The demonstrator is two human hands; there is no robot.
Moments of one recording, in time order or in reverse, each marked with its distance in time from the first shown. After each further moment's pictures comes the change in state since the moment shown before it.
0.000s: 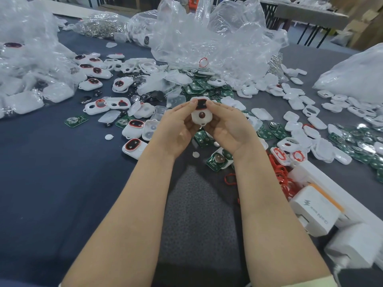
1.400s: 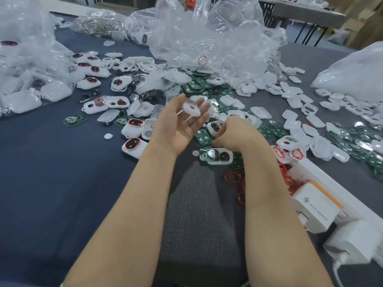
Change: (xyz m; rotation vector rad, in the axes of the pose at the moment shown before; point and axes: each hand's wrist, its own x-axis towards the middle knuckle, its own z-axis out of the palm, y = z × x) left_hand -0.002 0.005 0.000 -0.311 0.050 -0.102; right_hand -0.017 -0.014 -0.003 -1.624 0.201 0.208
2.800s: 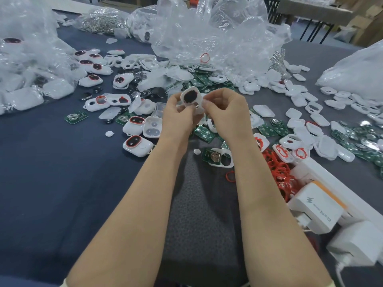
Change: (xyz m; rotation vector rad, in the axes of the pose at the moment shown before) left_hand 0.010 -0.017 0.004 0.431 0.165 0.332; right_hand 0.009 -0.019 0.013 0.837 0.432 -0.323
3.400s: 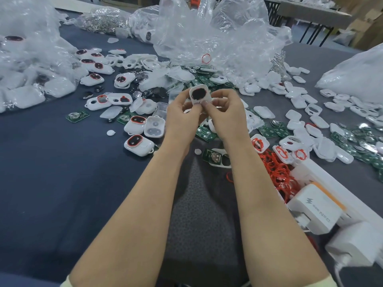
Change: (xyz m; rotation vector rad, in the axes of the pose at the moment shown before) left_hand -0.001 -0.005 -0.001 0.076 -0.079 0.149; right_hand 0.000 0.009 0.009 0.122 0.029 0.087
